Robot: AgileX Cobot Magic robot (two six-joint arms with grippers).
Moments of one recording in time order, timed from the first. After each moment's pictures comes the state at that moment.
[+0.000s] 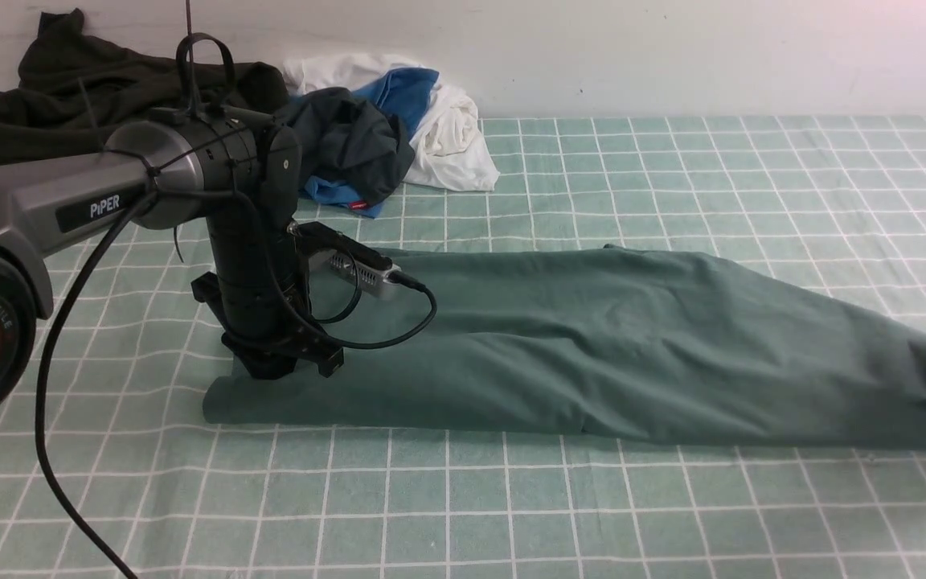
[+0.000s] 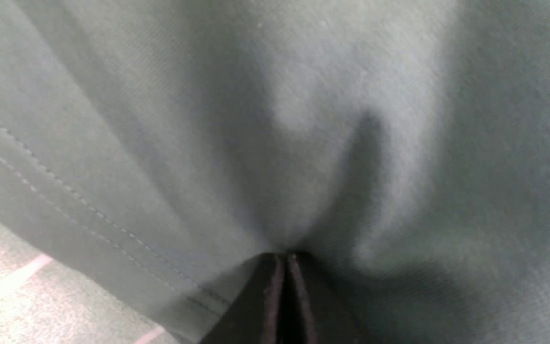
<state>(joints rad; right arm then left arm) -0.29 1.90 -1.17 -0.02 0.80 -0.01 -0.26 2.16 -1.65 0.02 1.18 0.31</state>
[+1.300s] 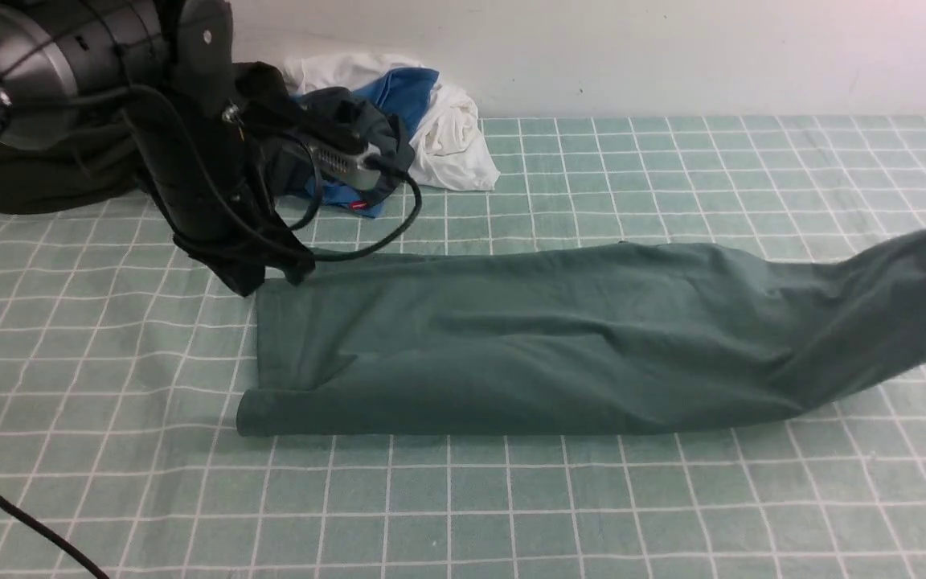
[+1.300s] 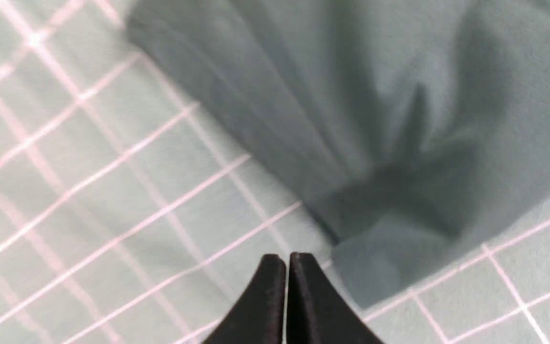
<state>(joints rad) -0.16 1.79 -1.57 0.00 1.07 -0.18 -0.26 1.81 -1.64 0.09 1.20 0.29</state>
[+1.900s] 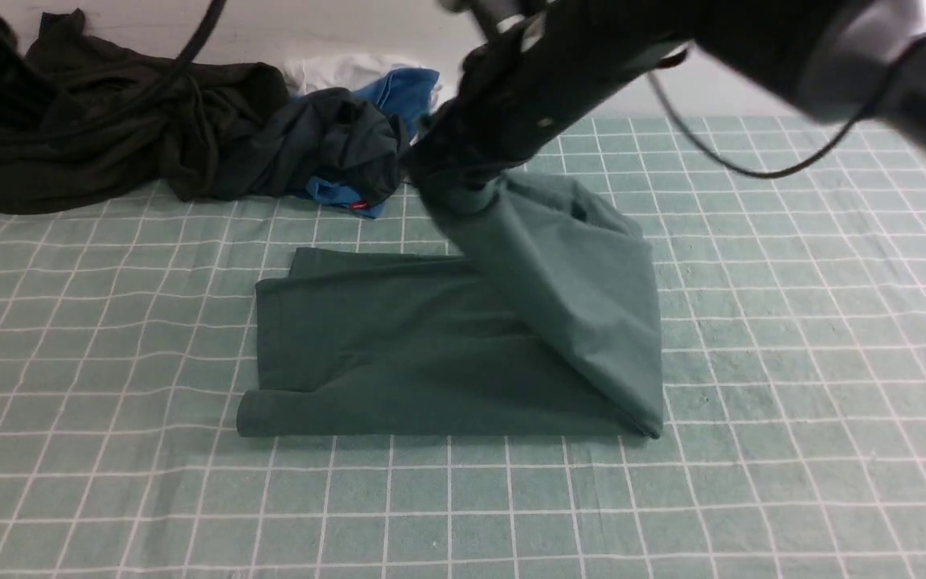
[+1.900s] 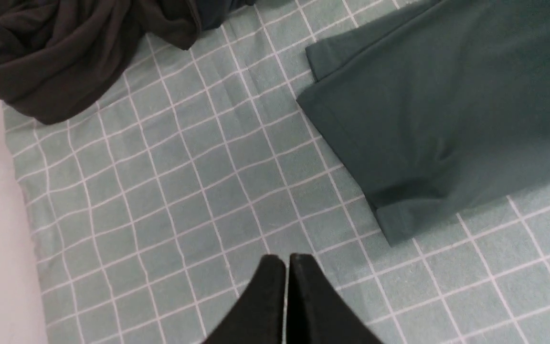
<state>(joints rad) 0.61 2.06 -2.04 0.24 1.00 -0.21 -0.26 1.22 -1.52 0.17 1.26 0.16</state>
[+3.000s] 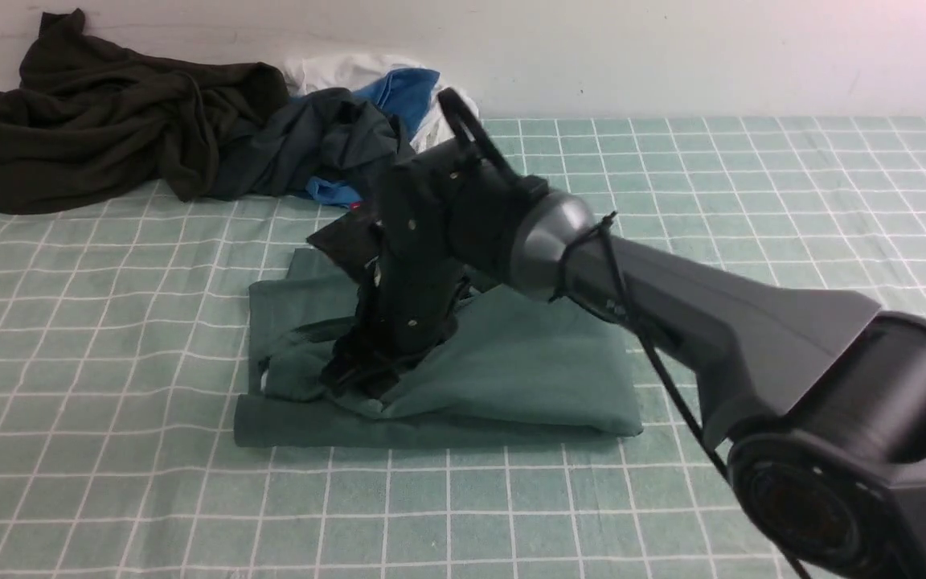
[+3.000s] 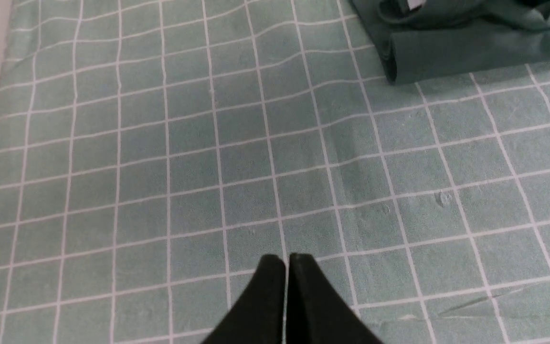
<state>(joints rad) 0.77 2.45 -2.25 0.05 1.19 -0.06 -0.26 0.35 -0.68 0.22 1.15 -0.10</state>
